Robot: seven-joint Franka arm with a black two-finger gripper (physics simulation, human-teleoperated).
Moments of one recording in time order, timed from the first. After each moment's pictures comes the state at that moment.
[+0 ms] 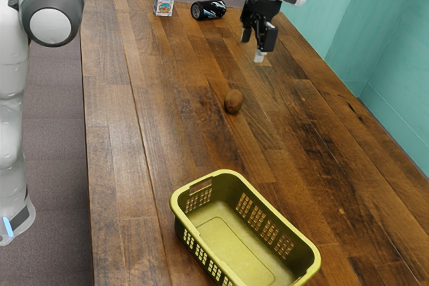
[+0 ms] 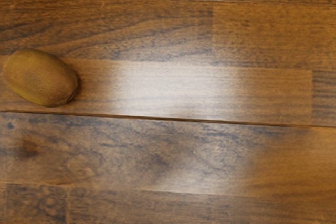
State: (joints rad) arm 0.06 0.13 -0.04 -1.21 0.04 1.40 -0.03
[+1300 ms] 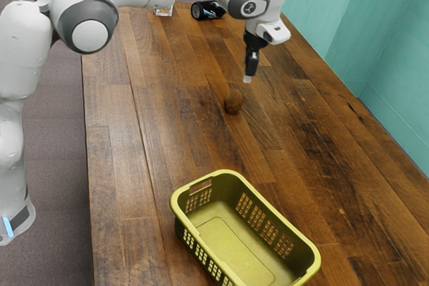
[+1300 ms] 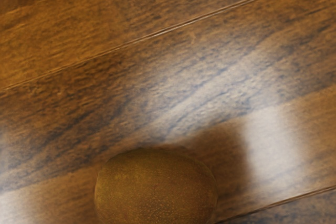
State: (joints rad) arm 0.14 0.34 0.09 -1.37 0.04 1.81 0.56
